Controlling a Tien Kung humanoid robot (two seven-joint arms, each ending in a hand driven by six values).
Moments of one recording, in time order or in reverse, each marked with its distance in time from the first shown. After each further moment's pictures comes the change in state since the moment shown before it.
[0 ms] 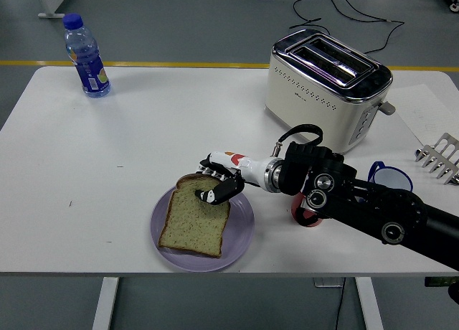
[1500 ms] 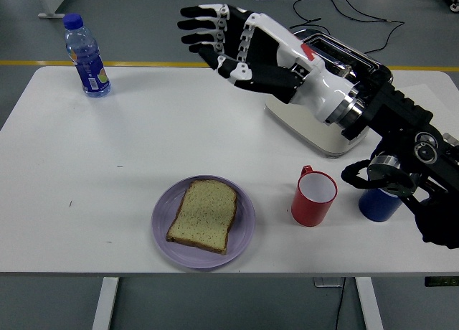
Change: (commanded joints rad) left arm 0.010 -0.001 -0.019 0.000 0.030 -0.003 0.003; right arm -0.169 -0.172 0.515 0.382 0.431 -0.052 0.547
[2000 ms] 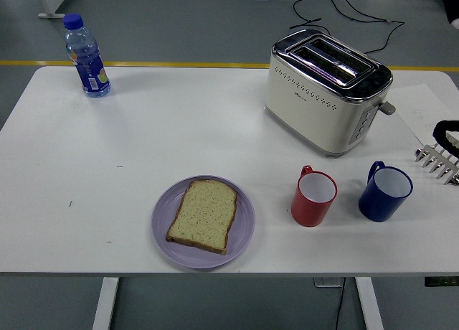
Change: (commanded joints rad) left arm 0.012 -0.002 -0.007 0.000 0.011 -0.001 -0.001; right arm -0.186 -0.081 0.427 -0.098 0.377 -0.154 0.176
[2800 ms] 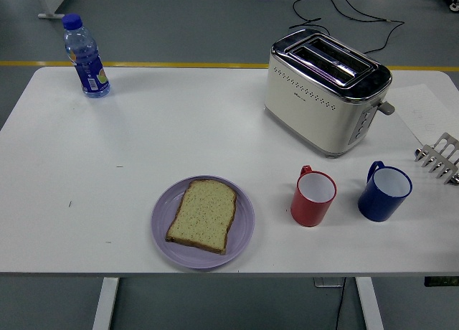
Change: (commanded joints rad) left arm -0.009 -0.004 -0.004 0.000 0.003 -0.001 -0.002; right arm -0.295 0.027 0.340 -0.341 0.068 -0.005 -0.155
